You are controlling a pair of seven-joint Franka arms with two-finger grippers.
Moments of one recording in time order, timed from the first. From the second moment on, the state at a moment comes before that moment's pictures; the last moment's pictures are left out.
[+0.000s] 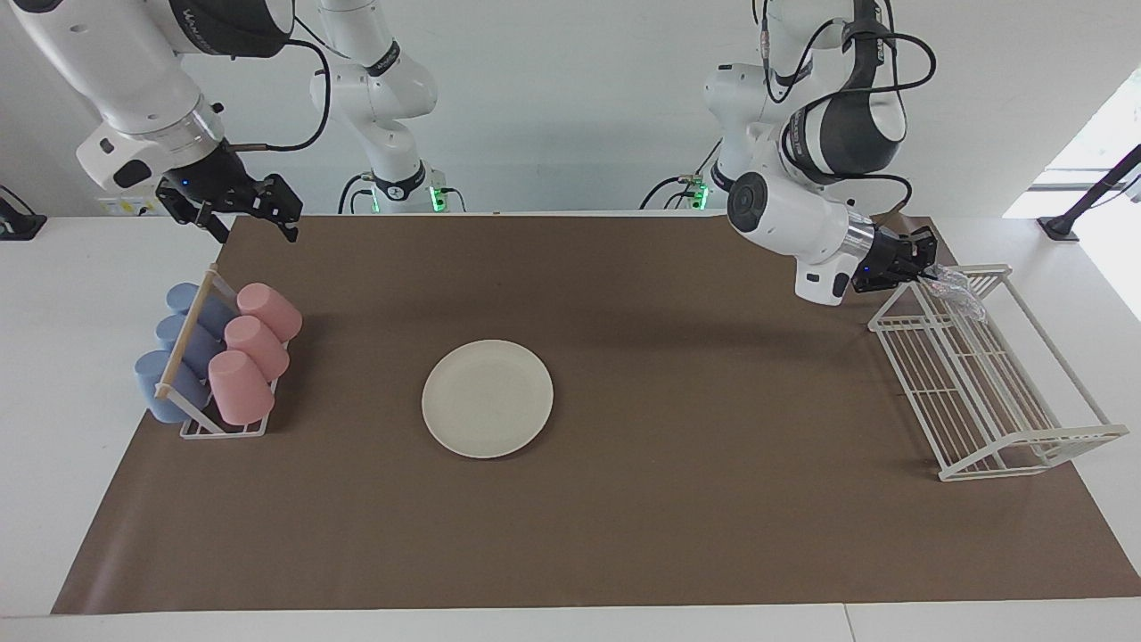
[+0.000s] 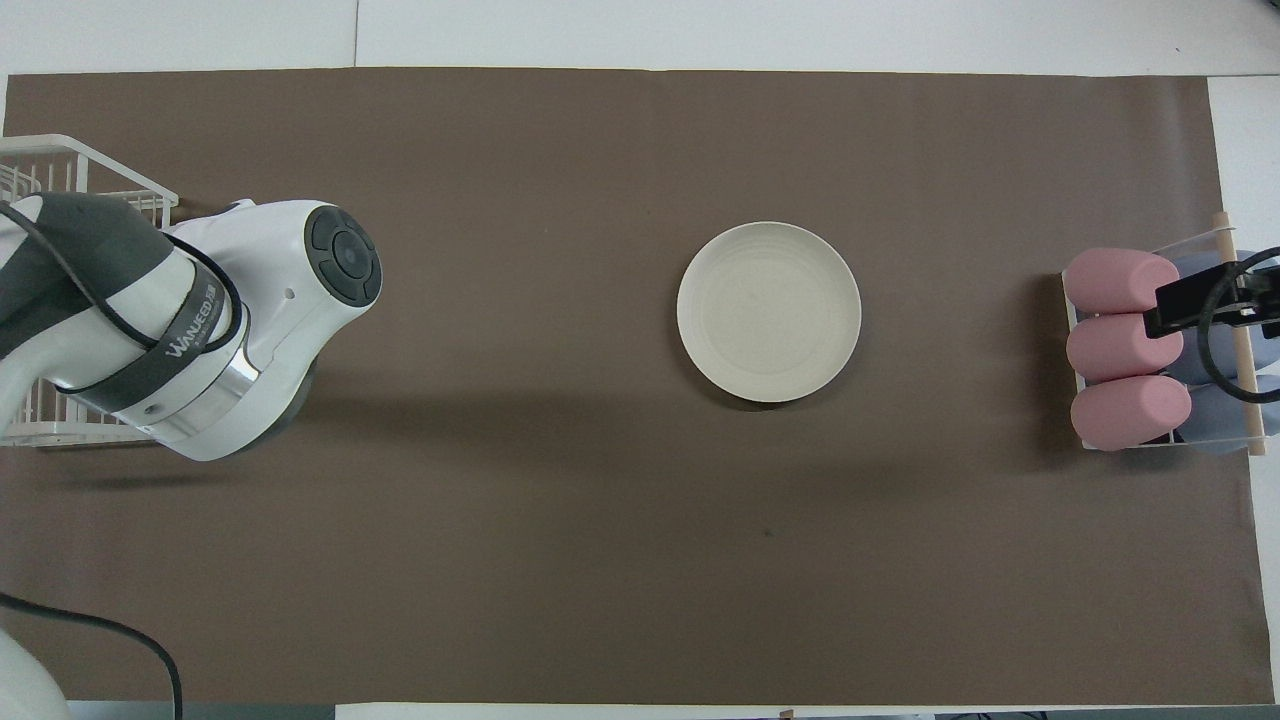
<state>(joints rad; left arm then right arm) -0.34 0.15 -0.02 -1.86 1.08 1.49 -0.49 0.06 0.01 -0.13 -1.55 0.02 1.46 -0.05</state>
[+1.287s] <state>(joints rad) -0.24 0.39 -0.02 -1.77 1.13 1.56 -0.63 0.06 0.01 -0.13 -1.55 0.02 1.50 -0.05</state>
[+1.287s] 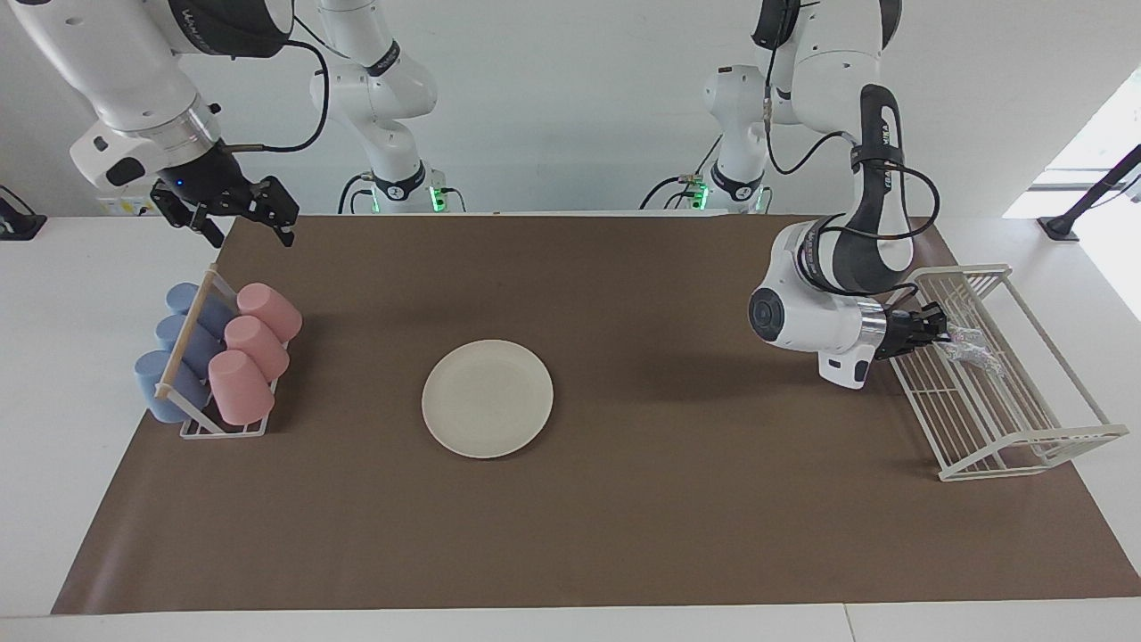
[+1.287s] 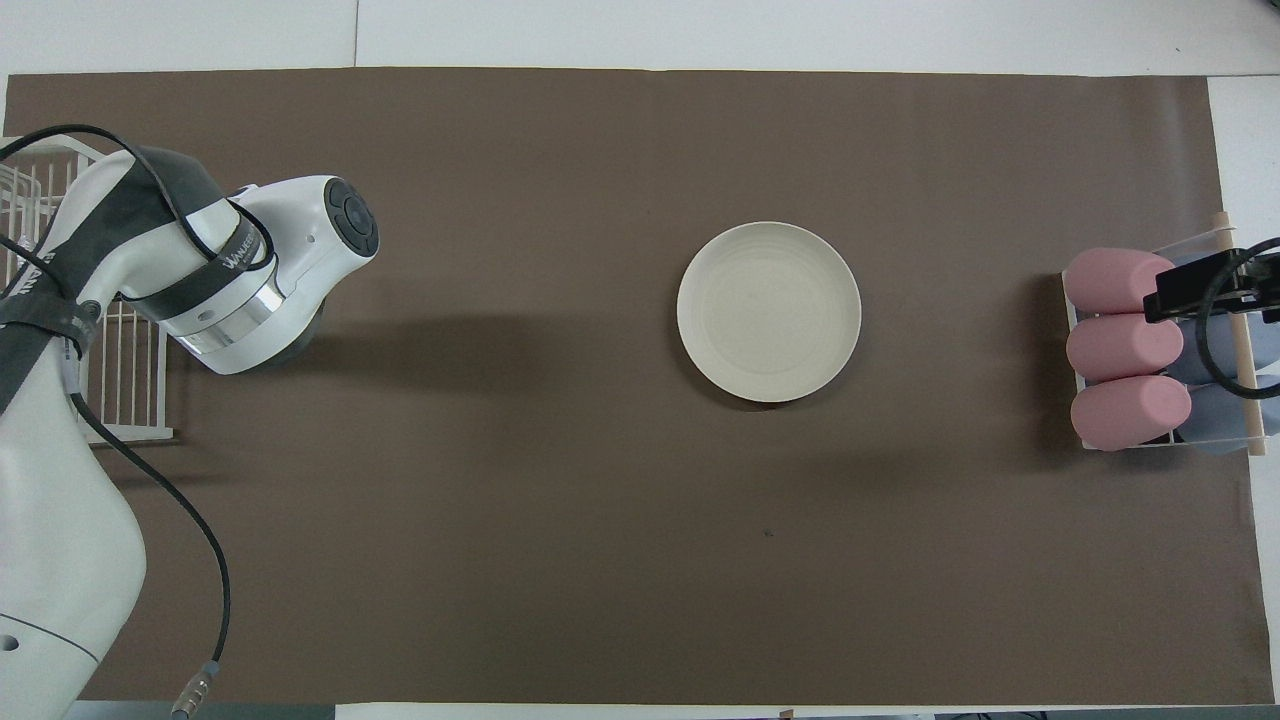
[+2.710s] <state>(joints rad) -0.19 0.29 -0.02 -1.67 0.93 1.61 -0.42 0.06 0.01 -0.13 -1.55 0.02 1.51 -0.05</state>
